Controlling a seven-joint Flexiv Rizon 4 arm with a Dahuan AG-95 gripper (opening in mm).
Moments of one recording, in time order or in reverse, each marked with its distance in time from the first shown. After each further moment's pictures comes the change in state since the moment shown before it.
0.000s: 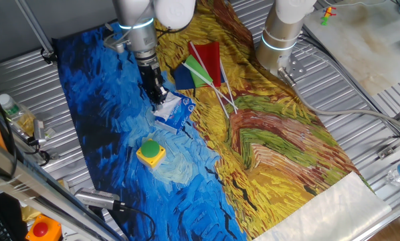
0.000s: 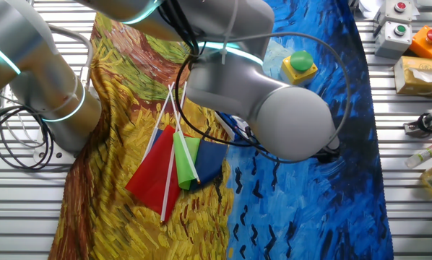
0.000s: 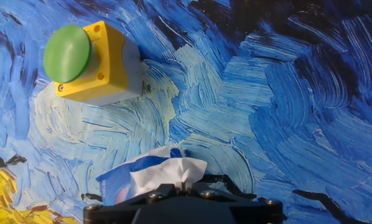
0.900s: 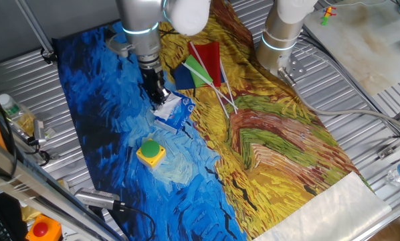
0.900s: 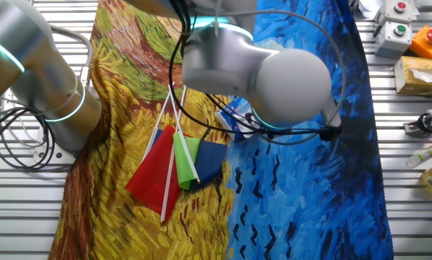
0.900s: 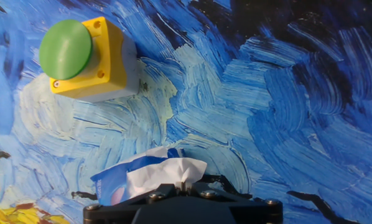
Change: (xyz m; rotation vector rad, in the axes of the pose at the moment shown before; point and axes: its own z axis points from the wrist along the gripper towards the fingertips) arm 0.001 0.003 -0.005 0.106 0.029 -0.027
